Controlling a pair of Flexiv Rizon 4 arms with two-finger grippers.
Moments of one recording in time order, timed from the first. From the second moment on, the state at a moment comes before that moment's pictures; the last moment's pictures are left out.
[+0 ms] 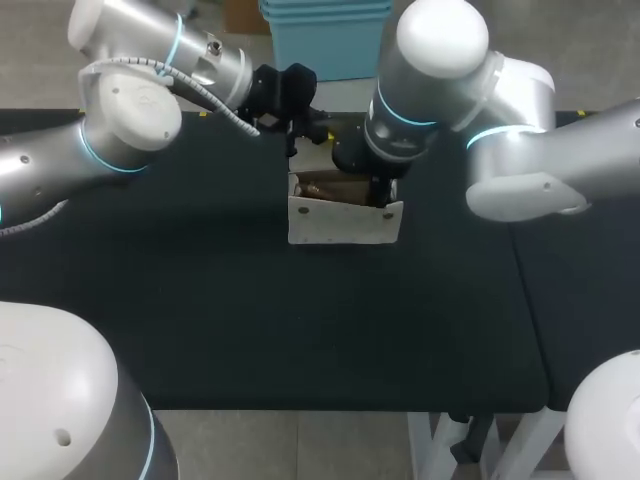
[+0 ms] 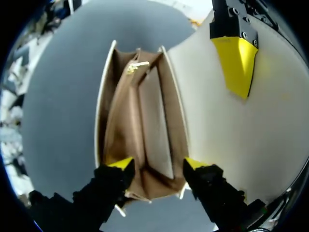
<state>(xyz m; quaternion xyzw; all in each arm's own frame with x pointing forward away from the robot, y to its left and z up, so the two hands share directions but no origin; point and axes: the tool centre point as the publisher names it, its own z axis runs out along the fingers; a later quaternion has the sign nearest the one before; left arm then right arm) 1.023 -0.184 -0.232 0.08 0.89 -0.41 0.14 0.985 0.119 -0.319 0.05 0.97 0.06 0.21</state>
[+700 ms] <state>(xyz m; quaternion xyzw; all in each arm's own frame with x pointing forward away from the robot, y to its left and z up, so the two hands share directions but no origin) 1.022 -0.185 -0.231 0.09 0.89 -0.41 0.15 0.987 0.119 -0.312 0.05 0.97 0.06 0.22</state>
